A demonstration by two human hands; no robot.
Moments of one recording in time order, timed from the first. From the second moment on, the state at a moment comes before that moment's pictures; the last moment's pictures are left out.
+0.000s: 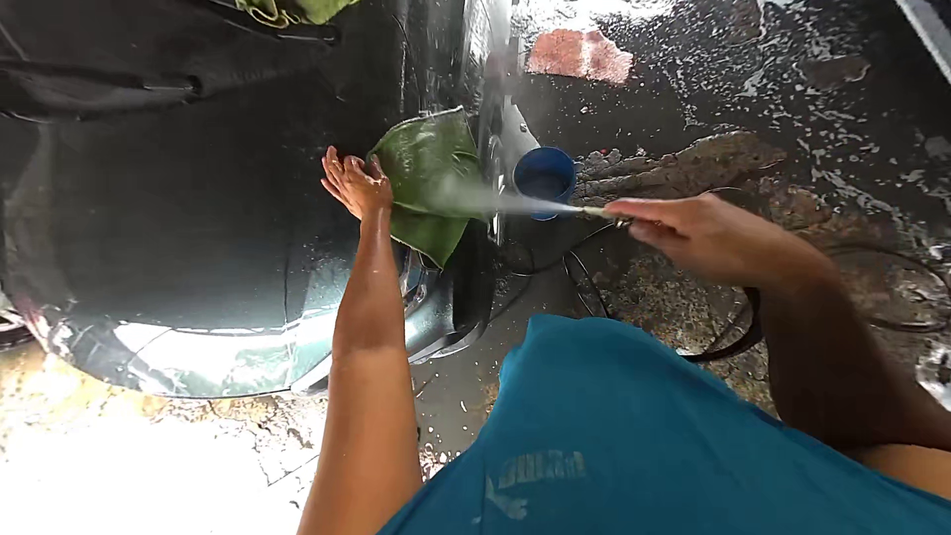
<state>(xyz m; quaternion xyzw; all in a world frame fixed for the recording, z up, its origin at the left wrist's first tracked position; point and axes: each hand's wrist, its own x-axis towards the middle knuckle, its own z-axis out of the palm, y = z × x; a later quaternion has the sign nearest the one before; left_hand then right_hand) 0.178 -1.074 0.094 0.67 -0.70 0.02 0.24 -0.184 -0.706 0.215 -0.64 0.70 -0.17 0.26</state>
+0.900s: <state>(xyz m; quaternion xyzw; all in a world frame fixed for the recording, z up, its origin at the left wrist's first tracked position) 0.183 -1.046 0.148 0.62 -0.53 -0.44 0.37 -0.216 -0.679 0.252 -0.65 0.69 -0.20 0.23</state>
